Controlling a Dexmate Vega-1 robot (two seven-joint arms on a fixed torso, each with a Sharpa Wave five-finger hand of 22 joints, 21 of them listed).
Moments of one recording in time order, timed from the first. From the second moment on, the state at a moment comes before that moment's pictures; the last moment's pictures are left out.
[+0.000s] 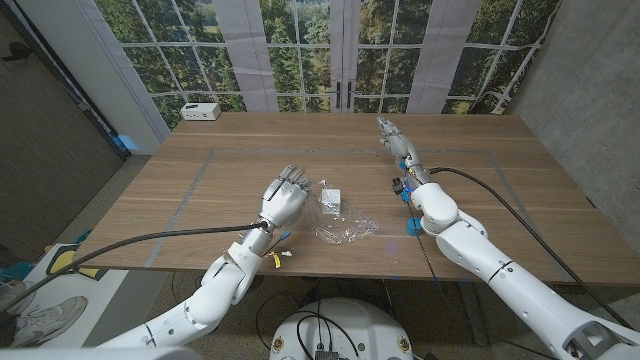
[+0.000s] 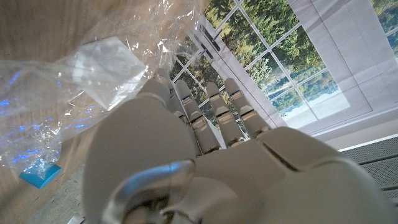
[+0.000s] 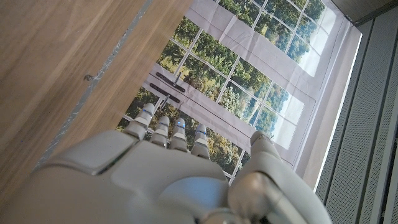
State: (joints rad) left arm 1.13 0.79 0.71 -1.86 1.37 0.48 0.60; left_hand 1.05 0.17 0.33 -0.14 0.19 1.01 -0.11 0.30 0.22 0.75 -0.21 0.30 0.35 0.55 -0.05 0.23 0.19 0.28 0.05 0.58 0.20; right arm -0.94 -0.51 -0.49 -1.66 0.31 0.16 -0.27; right_hand 0.13 0.10 0.28 -0.02 0.20 0.05 -0.08 0.20 0.19 0.03 0.08 0.21 0.21 -0.02 0.09 0.21 0.21 0.03 0.12 0.21 0.18
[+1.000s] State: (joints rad) left arm 0.96 0.69 0.85 -1.75 1.26 0.40 0.65; left_hand 1.03 0.16 0.34 -0.14 0.19 1.02 -0.11 0.30 0.22 0.75 -0.21 0.30 0.36 0.55 -0.05 0.23 0.19 0.28 0.05 0.58 0.20; right arm -0.93 -0.53 -0.47 -1.63 0.35 0.17 -0.22; right_hand 0.13 0.10 0.28 -0.02 0.20 0.05 -0.08 0.20 0.19 0.03 0.08 0.21 0.21 -0.02 0.09 0.21 0.21 0.03 0.12 0.21 0.18
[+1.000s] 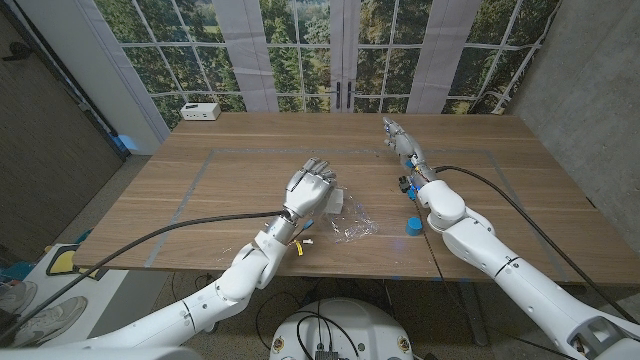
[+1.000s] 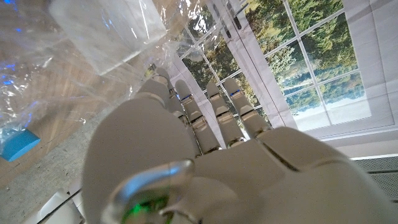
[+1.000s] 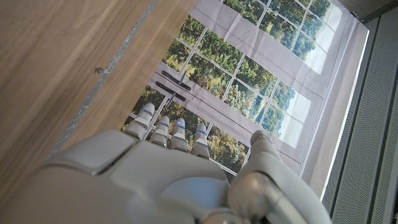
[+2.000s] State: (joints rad) left arm 0.95 0.74 0.82 -1.87 1.12 0.33 0.32; left_hand 0.82 0.04 0.21 -0.09 0.19 0.28 -0.08 0.16 0.19 0.40 -0.11 0.19 0.37 0.38 -0.04 0.20 0.20 0.19 0.10 0.56 0.20; right arm -0.90 -0.53 -0.47 -1.60 0.37 0.19 -0.20; right_hand 0.13 0.10 0.28 -0.02 0.20 0.05 -0.08 0.20 0.19 0.03 0.08 0.21 0.21 -0.02 0.09 0.21 0.21 0.03 0.12 0.21 0.18
